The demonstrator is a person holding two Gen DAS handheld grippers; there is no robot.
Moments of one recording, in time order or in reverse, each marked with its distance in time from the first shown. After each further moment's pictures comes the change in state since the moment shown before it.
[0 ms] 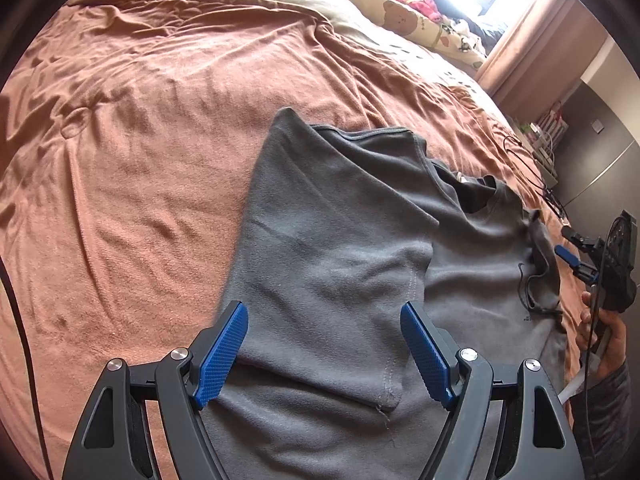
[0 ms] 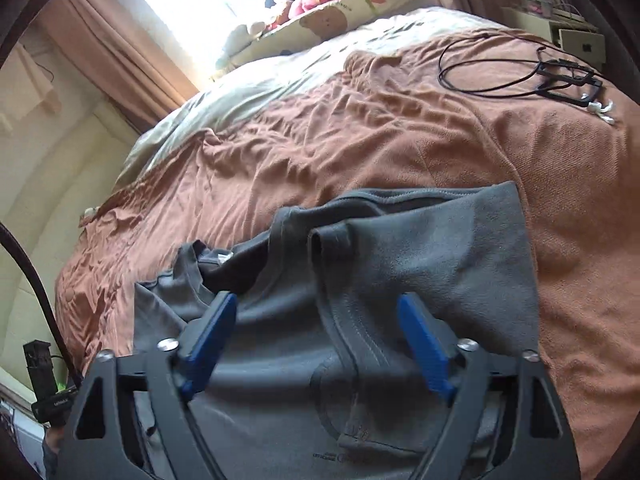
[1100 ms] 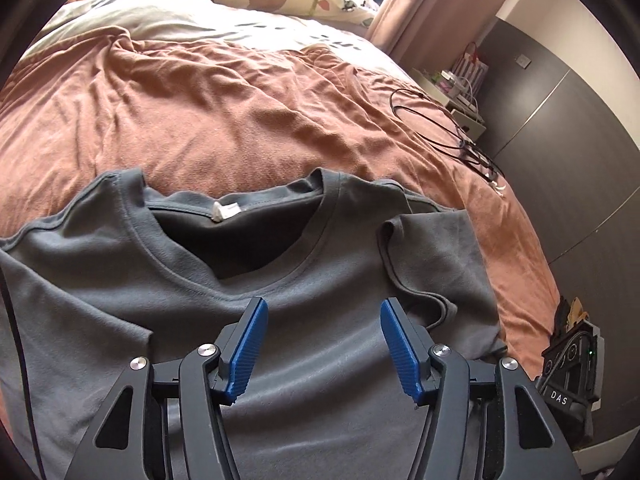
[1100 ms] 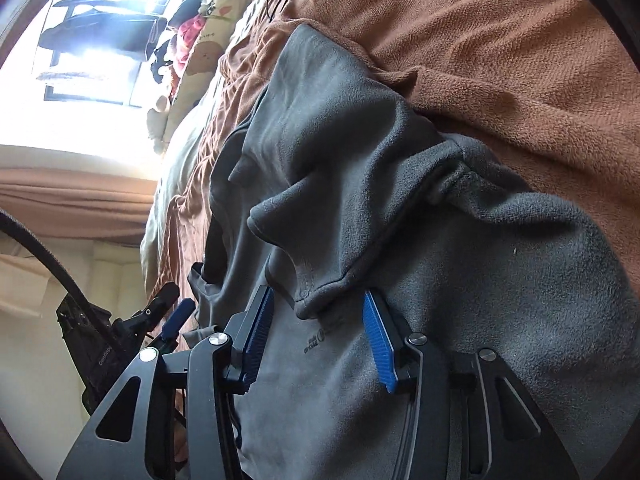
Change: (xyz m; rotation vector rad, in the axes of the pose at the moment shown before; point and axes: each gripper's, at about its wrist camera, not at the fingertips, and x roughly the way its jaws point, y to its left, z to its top) left arm 0.119 -0.221 0.060 0.250 0.050 -0.208; right arm -0.027 -0.086 -0.128 0.675 -0.008 0.133
